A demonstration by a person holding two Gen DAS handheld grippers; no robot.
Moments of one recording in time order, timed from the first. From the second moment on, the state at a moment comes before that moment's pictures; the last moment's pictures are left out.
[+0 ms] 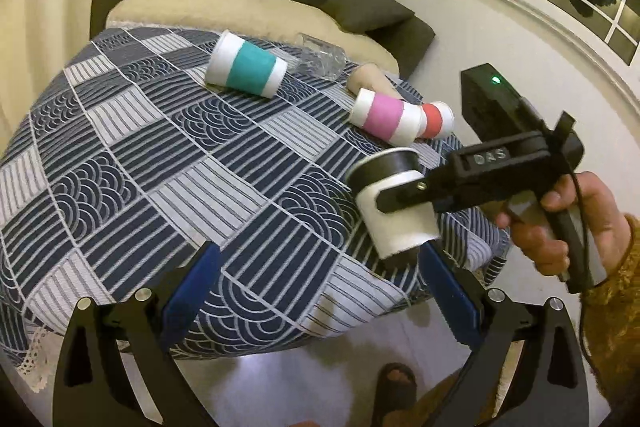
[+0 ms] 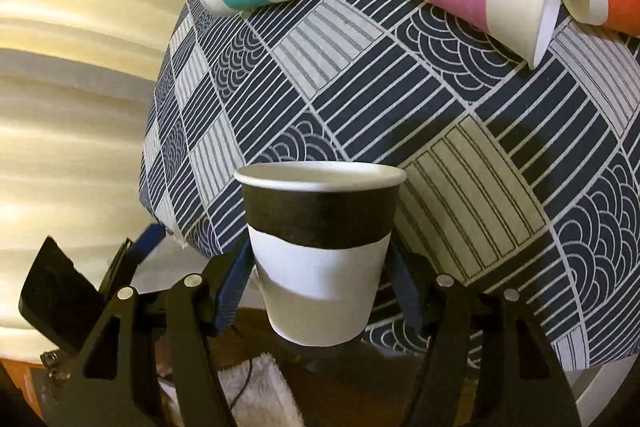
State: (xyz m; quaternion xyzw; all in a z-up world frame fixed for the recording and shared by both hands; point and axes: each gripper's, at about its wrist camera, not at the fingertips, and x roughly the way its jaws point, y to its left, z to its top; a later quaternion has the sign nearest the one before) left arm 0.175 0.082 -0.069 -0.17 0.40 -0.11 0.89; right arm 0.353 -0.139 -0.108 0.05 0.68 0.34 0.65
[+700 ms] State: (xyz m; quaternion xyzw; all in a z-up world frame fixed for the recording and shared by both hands) left arm 0.211 0.069 -0.073 -0.29 0.44 -0.15 0.84; right arm 0.326 -0.211 -0.055 0.13 0.62 0.35 0.69
